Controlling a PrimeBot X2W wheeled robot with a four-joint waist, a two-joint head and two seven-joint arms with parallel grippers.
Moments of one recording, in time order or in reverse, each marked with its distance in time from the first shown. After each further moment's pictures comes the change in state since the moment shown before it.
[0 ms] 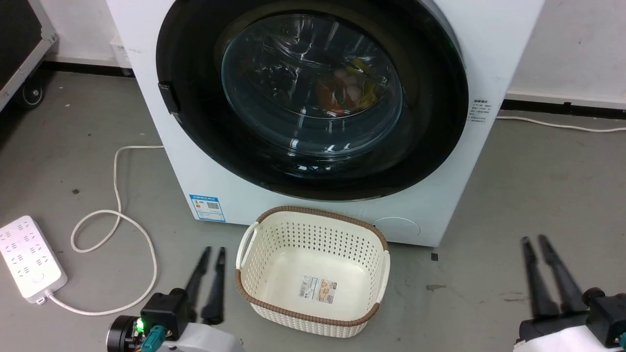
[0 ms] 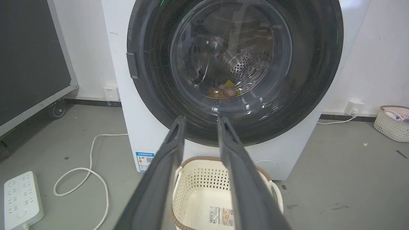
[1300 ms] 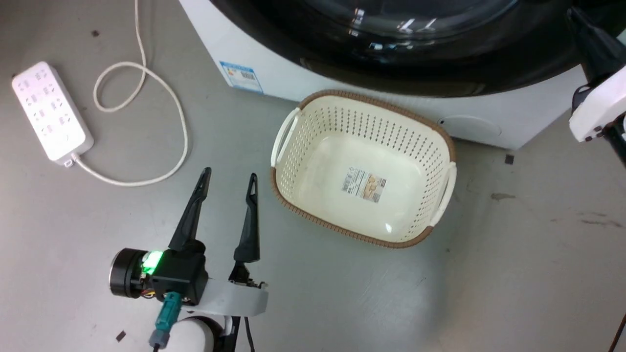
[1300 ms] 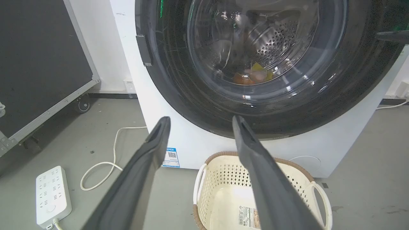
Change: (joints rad) left arm -0.130 -0.004 -0.105 -0.221 0.080 0.127 -0.002; right arm -0.976 -0.396 0.400 0.657 0.387 0.012 0.165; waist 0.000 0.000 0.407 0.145
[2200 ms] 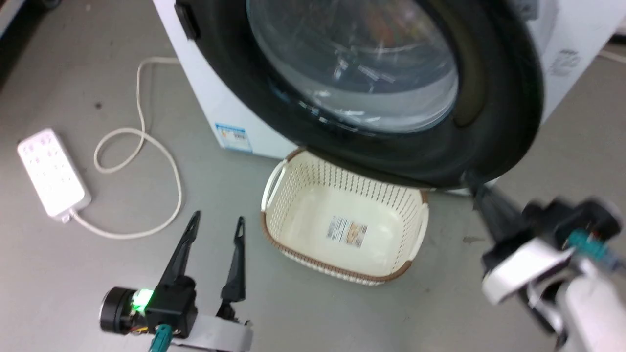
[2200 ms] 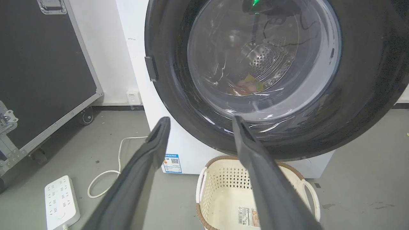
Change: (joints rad) left arm 0.133 0.026 0.048 0.004 0.017 -0.046 0.000; right arm 0.653 0.163 -0.049 -0.571 -0.231 -0.013 -0.009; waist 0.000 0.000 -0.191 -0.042
